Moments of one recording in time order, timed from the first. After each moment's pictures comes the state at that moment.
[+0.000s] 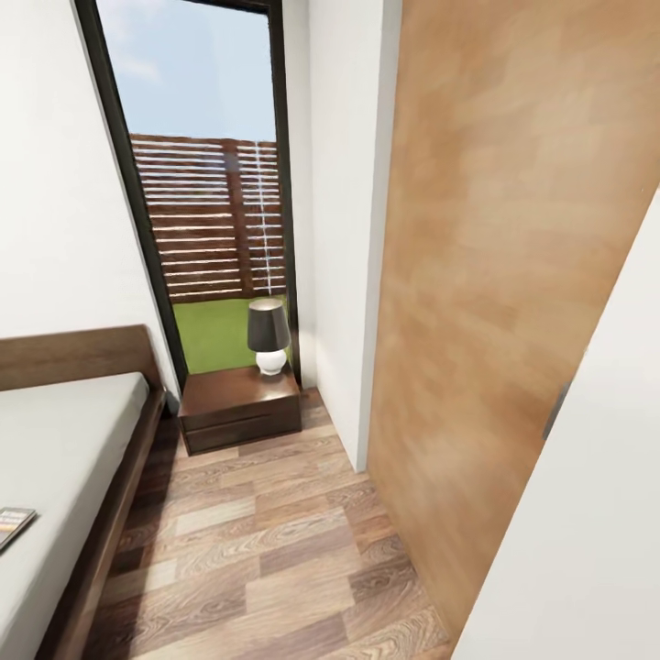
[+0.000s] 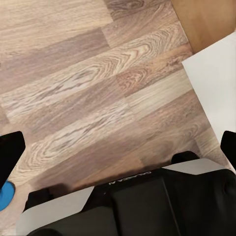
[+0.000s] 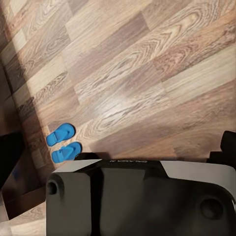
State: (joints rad) left arm -0.28 -0.02 0.01 -0.15 -0.03 -0.13 -0.33; right arm -0.33 -0.22 -0.20 0.02 -0.12 -0.02 0.70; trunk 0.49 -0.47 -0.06
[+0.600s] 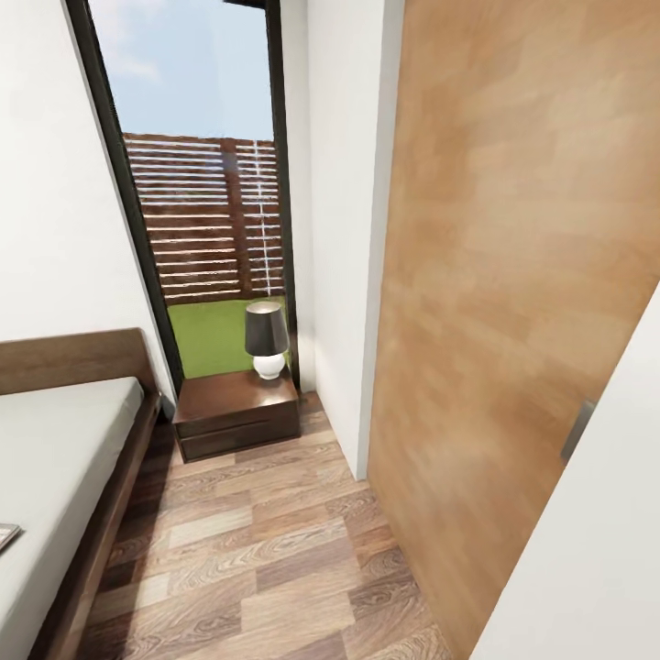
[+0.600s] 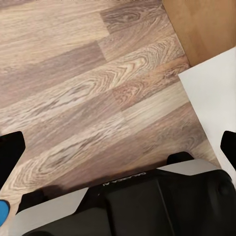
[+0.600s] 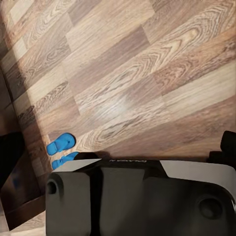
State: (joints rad) left arm -0.28 -0.04 0.01 -0.15 -0.03 -0.13 -0.33; right arm -0.33 -0.22 -0.20 0.02 -0.12 -0.02 0.70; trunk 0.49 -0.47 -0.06
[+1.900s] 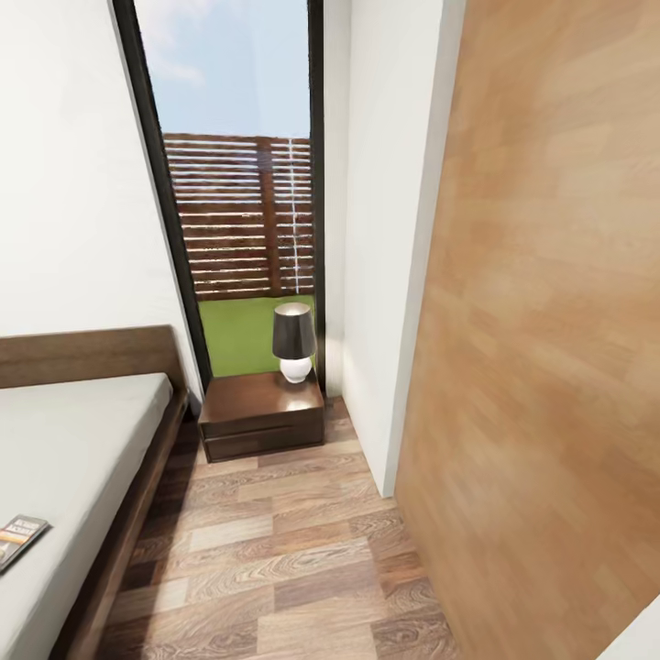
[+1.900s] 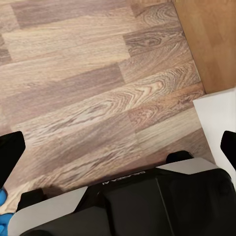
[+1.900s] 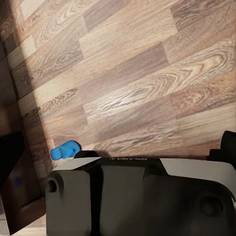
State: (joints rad) left arm -0.28 -0.04 0.01 -0.15 -0.03 -0.13 -0.33; right arm -0.33 -0.22 -0.20 0.02 -0.12 -0.02 0.70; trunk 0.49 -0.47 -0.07
